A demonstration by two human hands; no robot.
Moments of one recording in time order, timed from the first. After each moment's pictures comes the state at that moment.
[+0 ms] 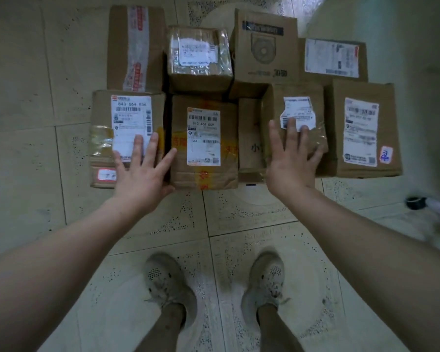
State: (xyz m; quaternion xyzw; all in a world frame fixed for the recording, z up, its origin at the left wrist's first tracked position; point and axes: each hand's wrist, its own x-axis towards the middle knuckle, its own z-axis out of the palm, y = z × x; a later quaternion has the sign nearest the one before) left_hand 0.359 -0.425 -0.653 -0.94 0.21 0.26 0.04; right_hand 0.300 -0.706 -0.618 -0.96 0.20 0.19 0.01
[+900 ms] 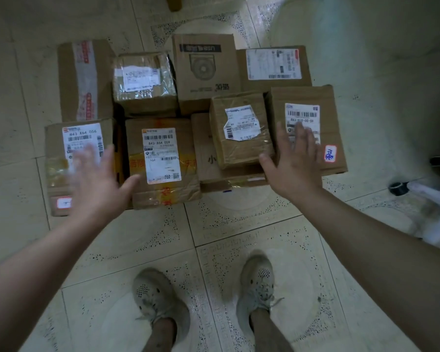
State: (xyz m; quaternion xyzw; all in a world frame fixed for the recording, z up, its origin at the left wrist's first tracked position) left_hand 0.364 -0.467 -0.601 -0.98 0.02 0.20 -0.09; right_hand 0.265 -0.799 -0.582 -0.95 0.26 0.15 0.12
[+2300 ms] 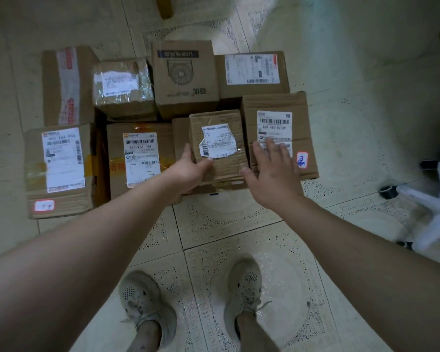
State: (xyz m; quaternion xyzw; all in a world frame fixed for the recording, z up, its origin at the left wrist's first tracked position) left_hand 0.344 -0.646 -0.598 -0.78 -0.08 0.49 -0.39; right_hand 0.245 -0.818 -0.587 -0.94 0.22 0.21 0.15
